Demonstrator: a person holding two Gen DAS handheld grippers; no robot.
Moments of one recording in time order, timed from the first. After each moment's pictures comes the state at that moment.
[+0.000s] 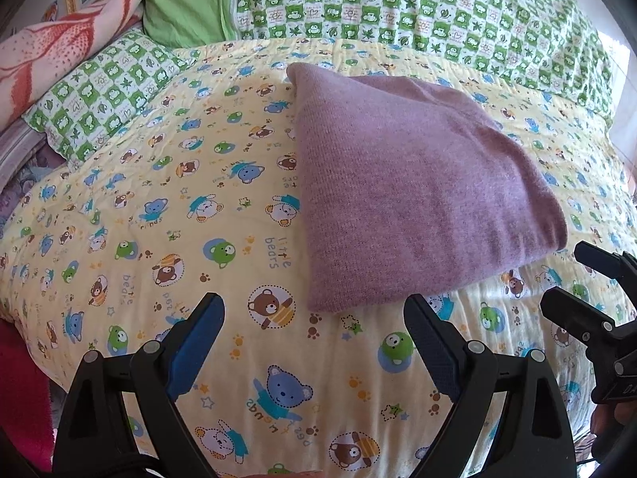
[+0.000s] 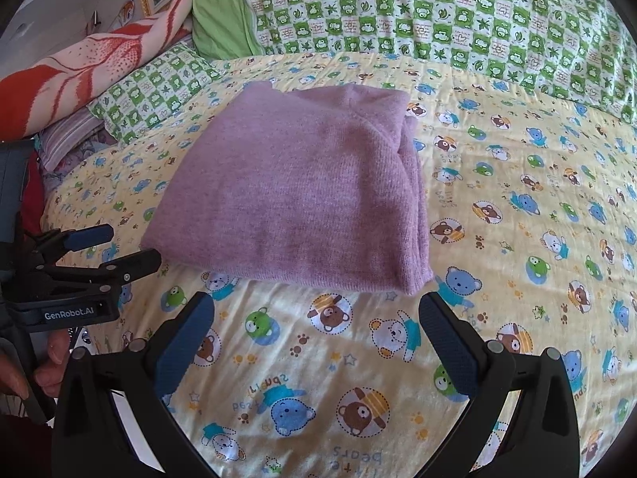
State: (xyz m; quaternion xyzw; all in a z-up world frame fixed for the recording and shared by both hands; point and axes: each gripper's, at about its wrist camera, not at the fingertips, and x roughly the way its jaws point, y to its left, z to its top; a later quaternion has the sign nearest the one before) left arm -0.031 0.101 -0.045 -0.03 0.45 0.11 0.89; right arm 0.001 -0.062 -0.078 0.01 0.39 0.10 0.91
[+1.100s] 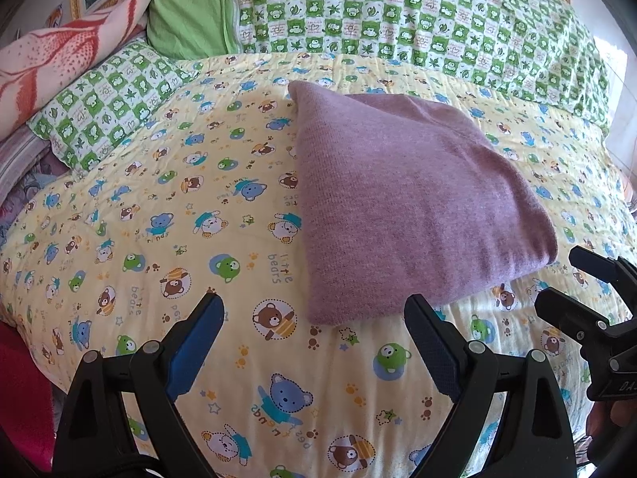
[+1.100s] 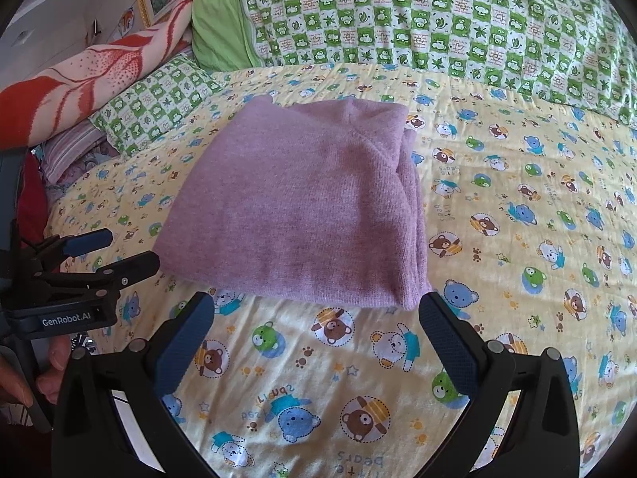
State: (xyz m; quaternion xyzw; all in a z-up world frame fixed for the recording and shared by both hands) left arm -0.042 0.089 -0.032 -0.04 0.43 0.11 0.90; right arm 0.002 -0.063 -0.068 0.02 0.38 0.10 0.92
